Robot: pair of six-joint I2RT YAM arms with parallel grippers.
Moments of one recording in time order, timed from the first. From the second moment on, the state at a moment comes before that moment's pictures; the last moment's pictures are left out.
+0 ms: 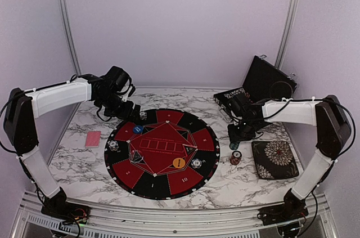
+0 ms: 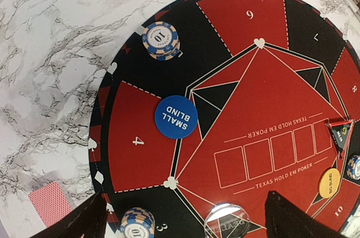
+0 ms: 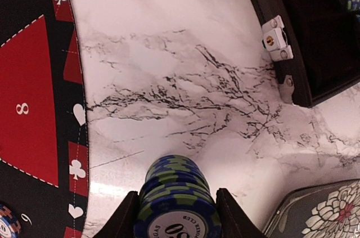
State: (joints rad) left arm -0.53 1.72 1.39 -0.75 -0.05 -0.21; right arm 0.51 1.67 1.07 -0.62 0.18 0.37
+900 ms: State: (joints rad) left arm -0.53 1.72 1.39 -0.75 -0.05 -0.21; right arm 0.51 1.65 1.11 -0.66 0.18 0.37
